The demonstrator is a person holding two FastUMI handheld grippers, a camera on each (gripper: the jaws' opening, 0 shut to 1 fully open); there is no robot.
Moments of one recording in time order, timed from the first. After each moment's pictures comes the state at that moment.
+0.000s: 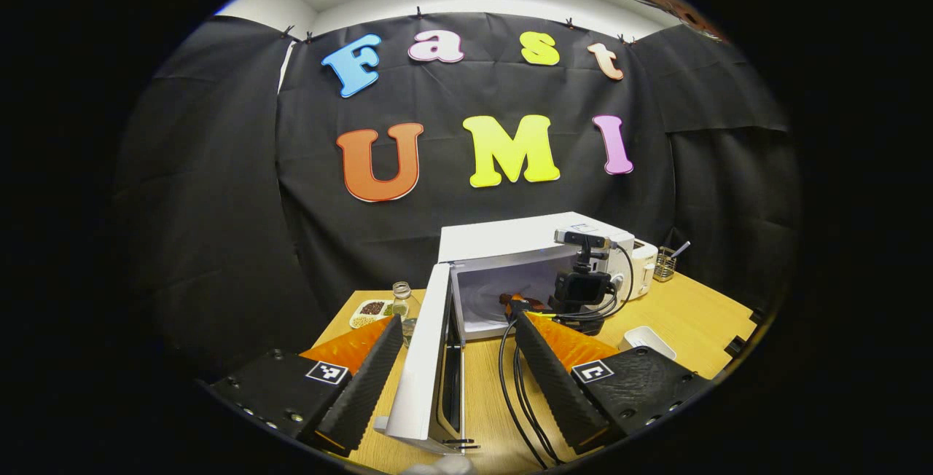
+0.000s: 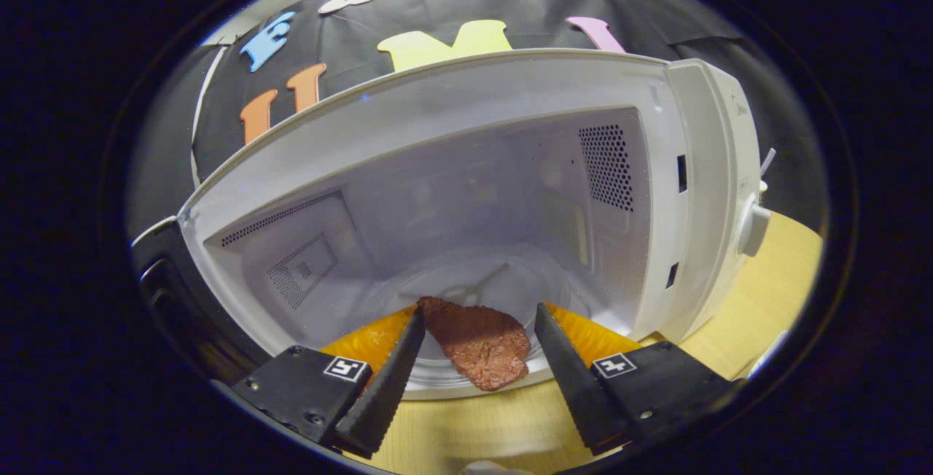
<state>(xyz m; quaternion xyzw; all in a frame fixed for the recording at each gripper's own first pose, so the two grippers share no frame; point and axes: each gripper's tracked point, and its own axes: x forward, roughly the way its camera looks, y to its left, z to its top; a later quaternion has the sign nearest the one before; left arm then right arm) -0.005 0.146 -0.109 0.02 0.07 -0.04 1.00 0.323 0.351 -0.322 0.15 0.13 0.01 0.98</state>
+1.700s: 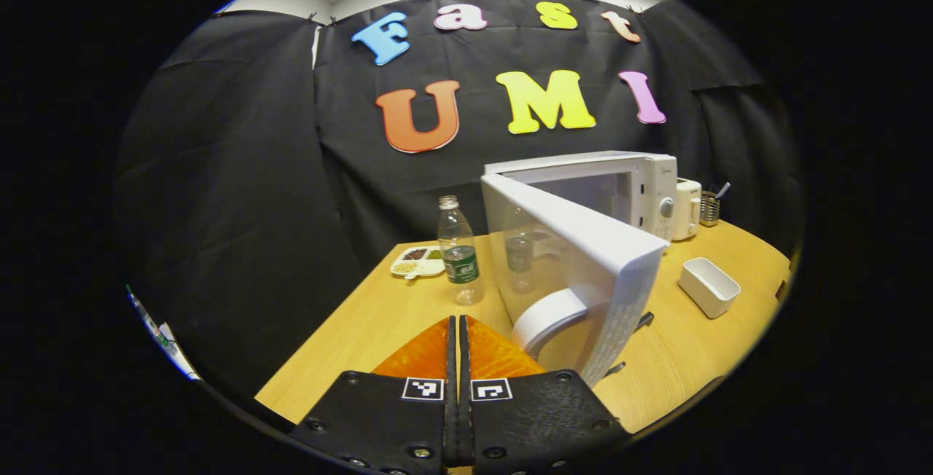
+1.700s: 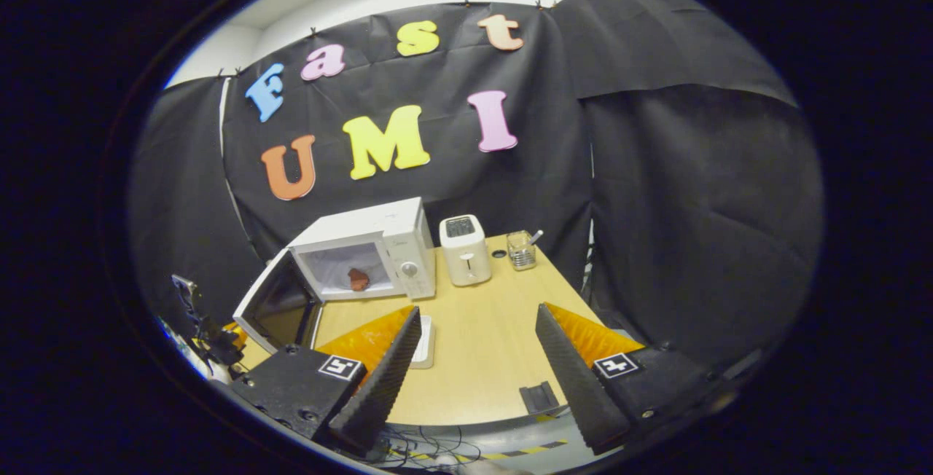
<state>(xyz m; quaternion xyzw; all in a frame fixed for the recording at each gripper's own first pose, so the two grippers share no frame) -0.041 0.164 -0.248 0.03 0.14 0.02 0.99 -0.146 -0.042 -0.116 0.10 0.16 -0.03 0.98</state>
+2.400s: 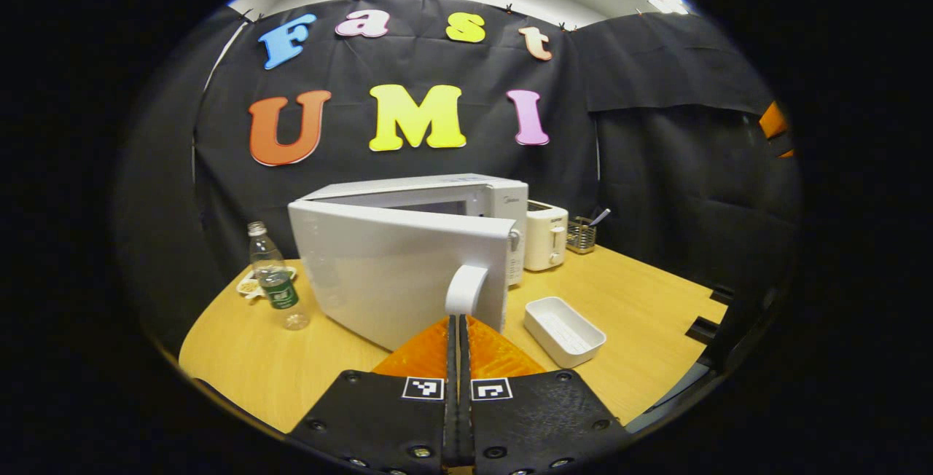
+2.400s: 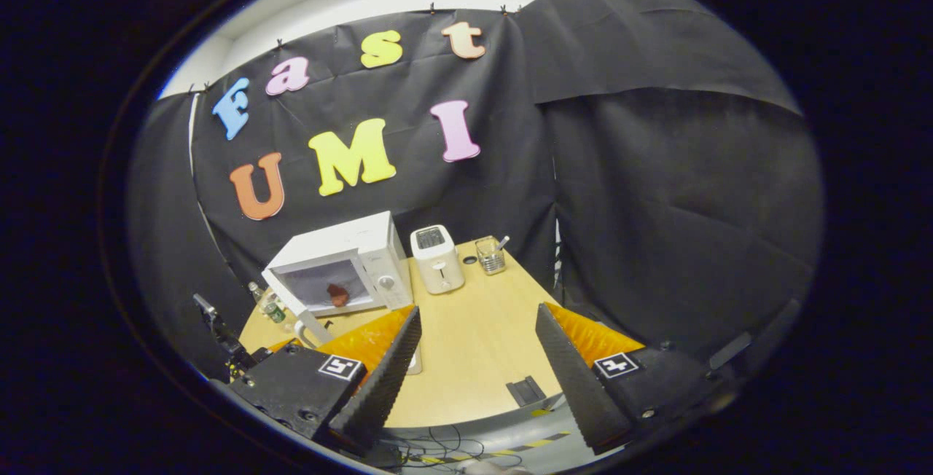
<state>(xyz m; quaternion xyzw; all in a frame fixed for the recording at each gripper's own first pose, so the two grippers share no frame) -0.016 -0.041 -0.209 0.00 0.09 -0.21 0.97 -0.160 -0.042 -0.079 0.12 0.16 -0.10 0.98</state>
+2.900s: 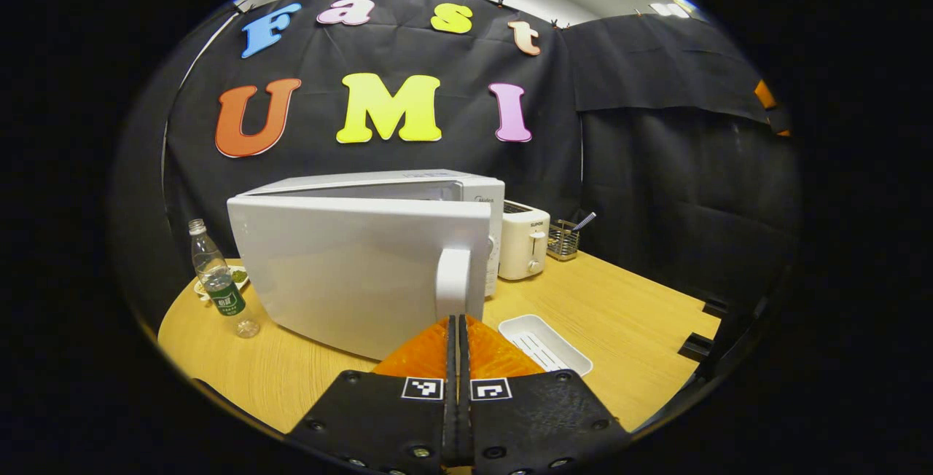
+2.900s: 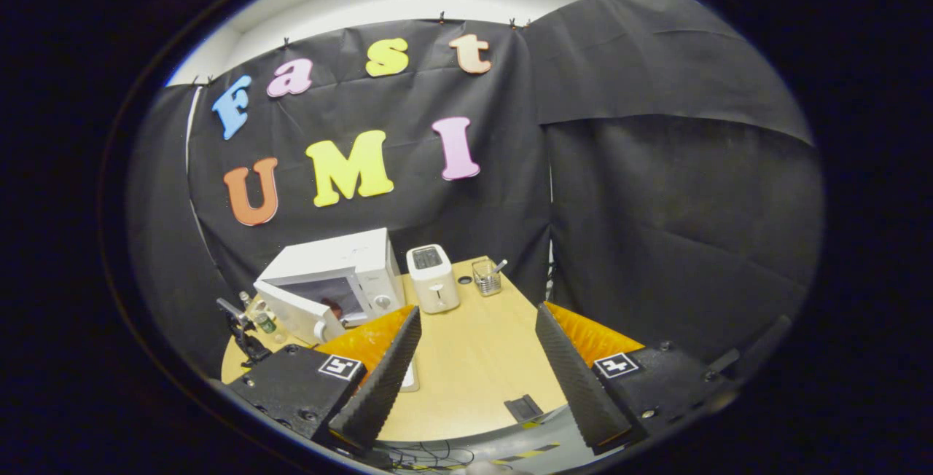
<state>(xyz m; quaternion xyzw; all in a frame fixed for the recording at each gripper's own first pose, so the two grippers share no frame) 0.040 -0.065 -0.221 -0.02 0.10 -0.22 0.97 -0.133 -0.040 -0.047 0.09 0.14 -0.12 0.98</state>
